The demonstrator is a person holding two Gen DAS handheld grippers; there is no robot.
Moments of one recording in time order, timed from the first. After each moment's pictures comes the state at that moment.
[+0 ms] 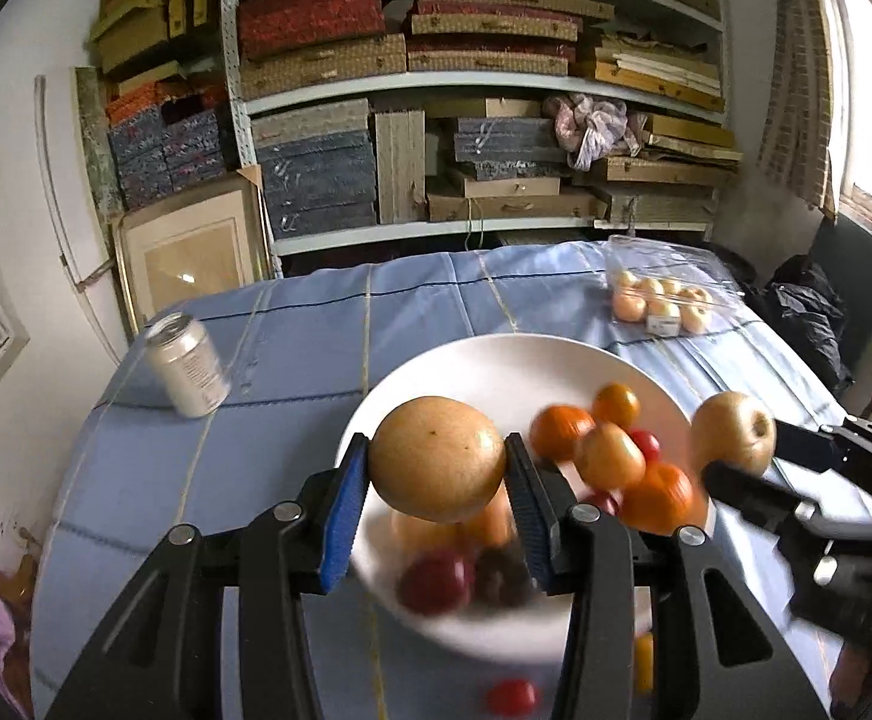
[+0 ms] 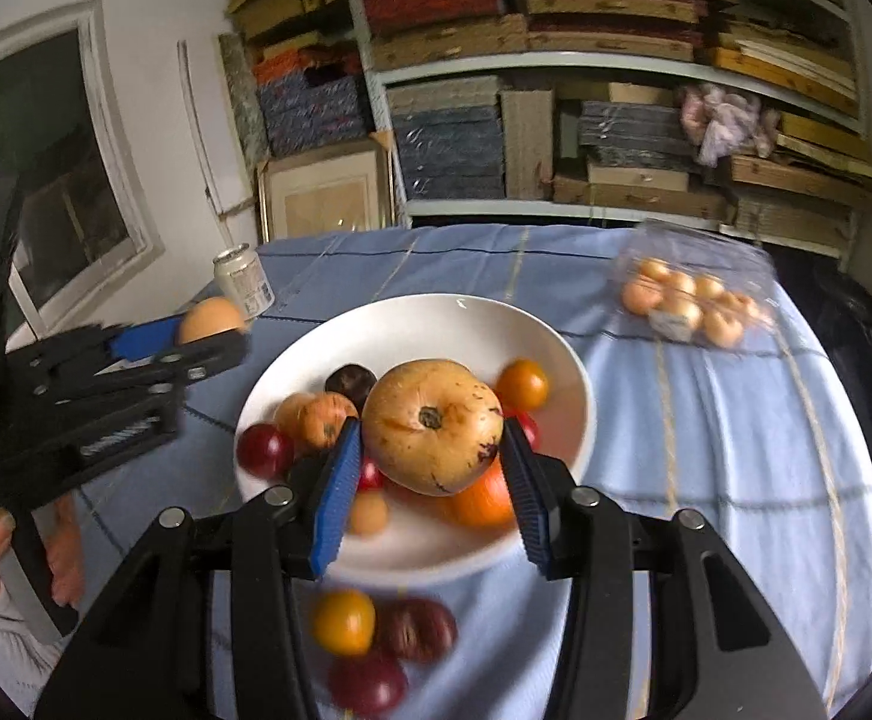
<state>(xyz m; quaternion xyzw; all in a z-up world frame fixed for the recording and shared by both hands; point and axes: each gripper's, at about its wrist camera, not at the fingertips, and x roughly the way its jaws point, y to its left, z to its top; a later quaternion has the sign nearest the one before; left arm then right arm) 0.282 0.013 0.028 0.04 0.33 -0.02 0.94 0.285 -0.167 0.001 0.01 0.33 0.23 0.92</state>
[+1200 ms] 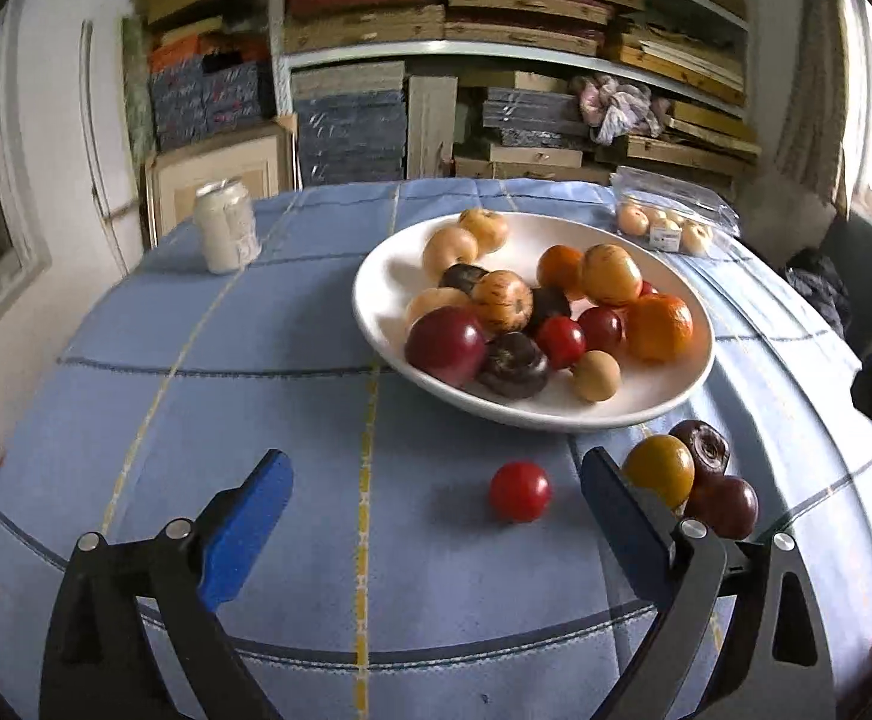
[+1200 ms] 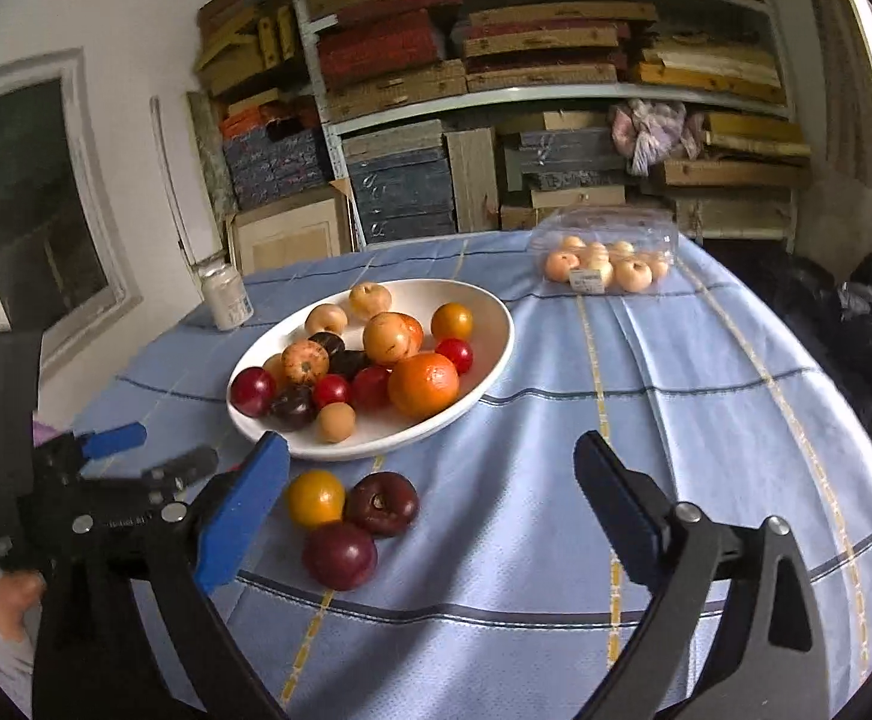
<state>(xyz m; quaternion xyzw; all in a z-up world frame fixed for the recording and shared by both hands) 0.172 0.022 -0.039 0.02 0.34 0.01 0.94 0.172 -0.234 -0.033 0.08 0.28 0.17 0.94</state>
